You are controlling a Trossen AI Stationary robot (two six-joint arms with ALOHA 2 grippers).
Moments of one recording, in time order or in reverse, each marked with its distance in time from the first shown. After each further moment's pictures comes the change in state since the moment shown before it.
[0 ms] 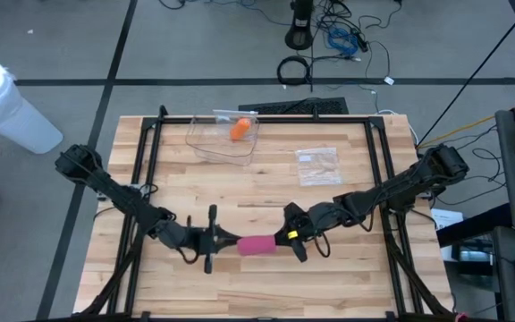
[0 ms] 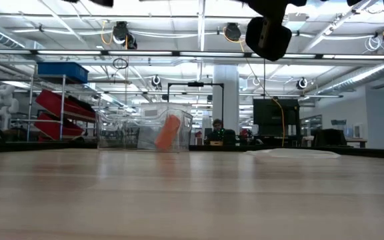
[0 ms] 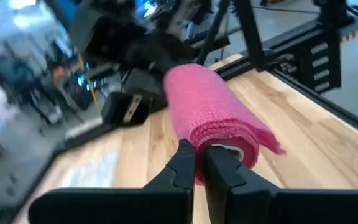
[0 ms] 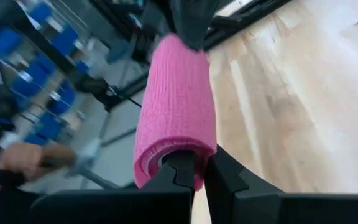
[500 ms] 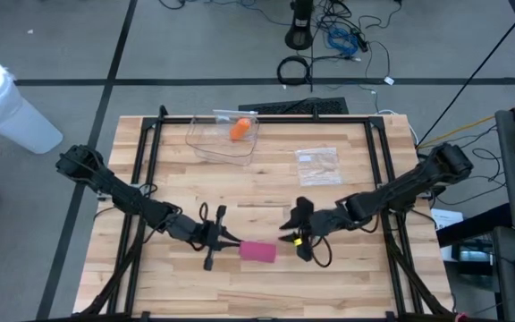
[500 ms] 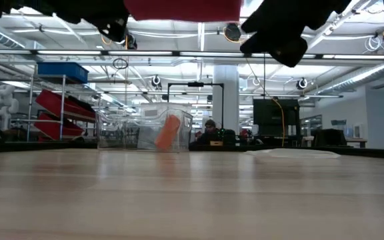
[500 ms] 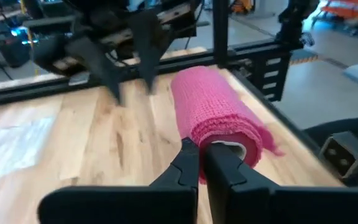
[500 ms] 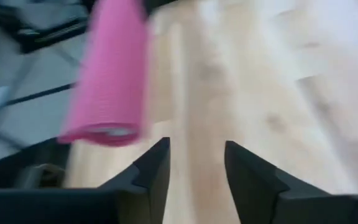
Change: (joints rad) left arm 0.078 0.013 -0.026 -0.045 0.256 -0.312; right arm 0.046 -0.055 0.001 -0.302 0.203 -0.186
